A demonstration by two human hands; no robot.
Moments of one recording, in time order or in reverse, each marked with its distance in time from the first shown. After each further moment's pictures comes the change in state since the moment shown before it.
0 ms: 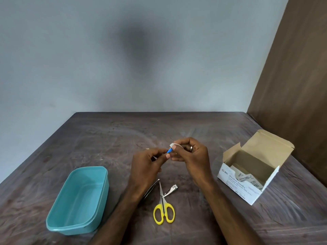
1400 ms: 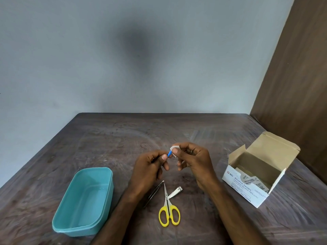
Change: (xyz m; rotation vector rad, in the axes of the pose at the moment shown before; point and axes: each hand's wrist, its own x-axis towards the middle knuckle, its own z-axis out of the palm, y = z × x) left_hand -0.001 -0.009 -0.011 -0.175 -0.139 -0.081; right_hand -0.002 -0.001 0.000 -0.047 -0.117 0.057
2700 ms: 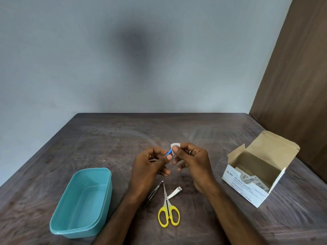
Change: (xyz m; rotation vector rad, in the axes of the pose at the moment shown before) left_hand -0.003 0.010 0.007 -0.258 0.099 -0.067; right_hand -0.004 0.001 0.006 0.060 0.049 -0.007
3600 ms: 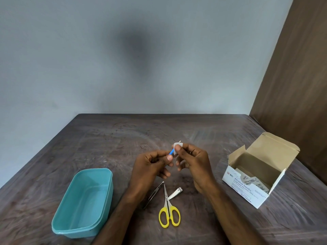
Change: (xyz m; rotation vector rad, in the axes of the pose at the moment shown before) left_hand -0.001 0.004 -0.004 0.024 -0.103 -0.037; right_hand 0.002 0.003 -0.001 0.033 0.000 0.017
